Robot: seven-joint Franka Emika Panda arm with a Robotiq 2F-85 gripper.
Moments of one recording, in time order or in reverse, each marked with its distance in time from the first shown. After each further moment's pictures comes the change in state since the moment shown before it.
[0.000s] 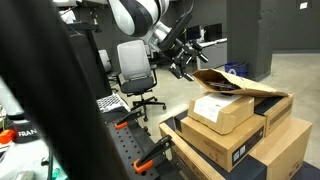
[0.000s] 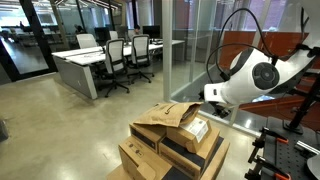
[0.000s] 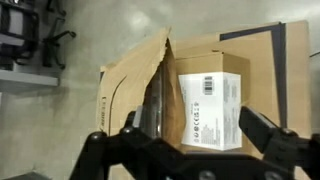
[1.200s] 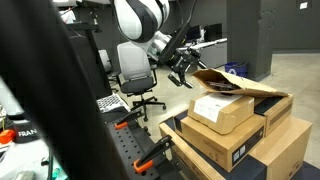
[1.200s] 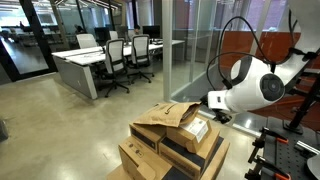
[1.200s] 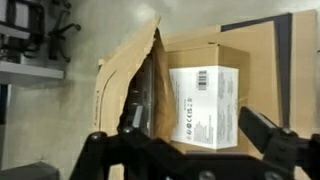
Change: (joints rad) arm 0.000 0.065 -0.001 -0.005 -0.204 -0.007 0.206
